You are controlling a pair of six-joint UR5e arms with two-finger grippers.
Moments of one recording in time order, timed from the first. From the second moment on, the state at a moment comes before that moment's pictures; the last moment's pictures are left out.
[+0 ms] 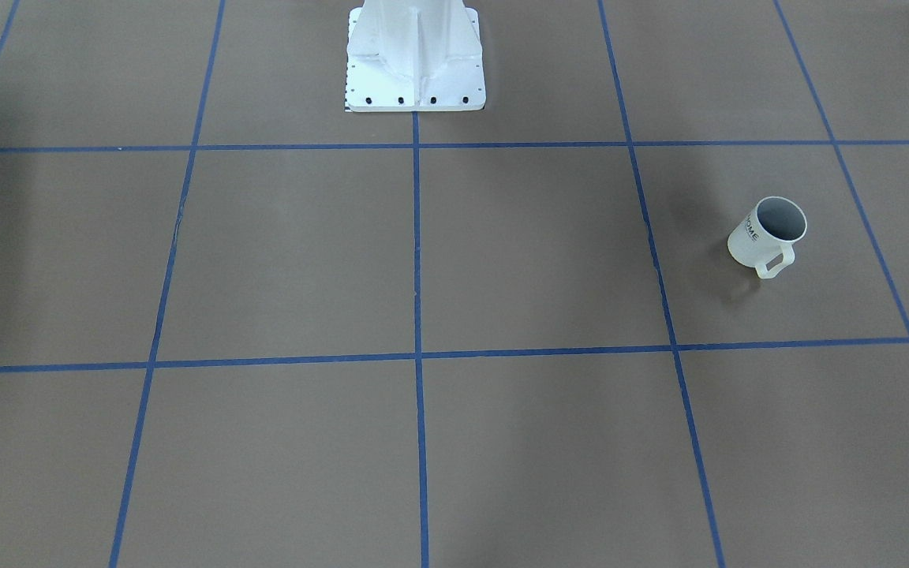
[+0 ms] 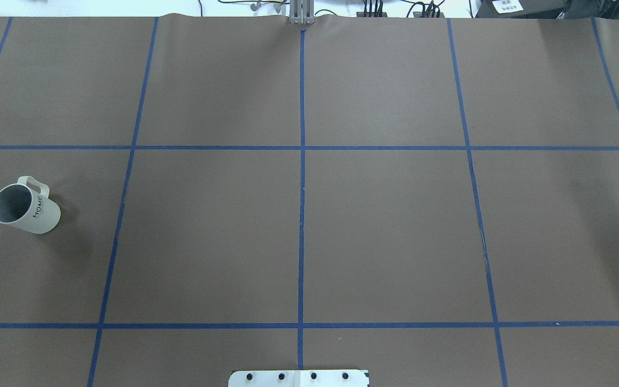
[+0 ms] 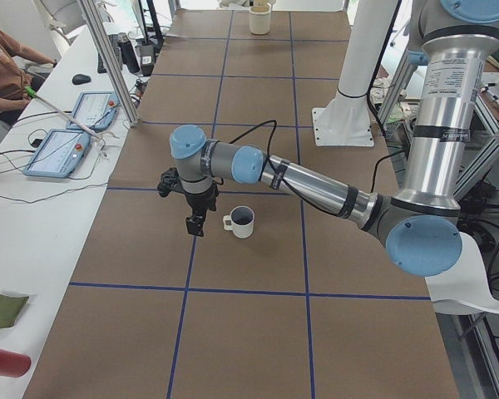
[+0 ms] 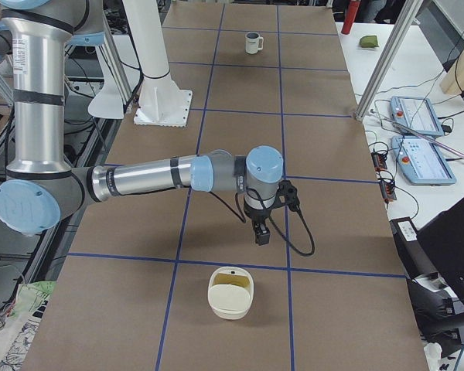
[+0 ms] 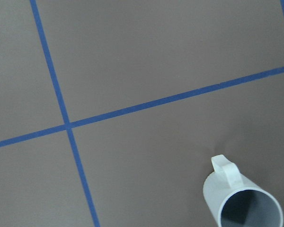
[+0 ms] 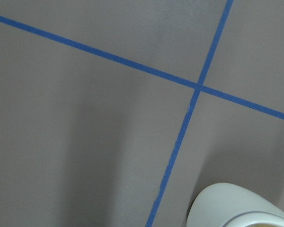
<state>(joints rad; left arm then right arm) -1.43 -1.67 -1.79 -1.38 -2.30 0.10 1.54 -1.68 1.82 -1.68 2.34 -0.26</state>
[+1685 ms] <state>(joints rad) -1.54 -1.63 -1.66 -1.44 -2.29 0.04 1.55 -1.69 1.77 -1.60 2.36 -0.17</state>
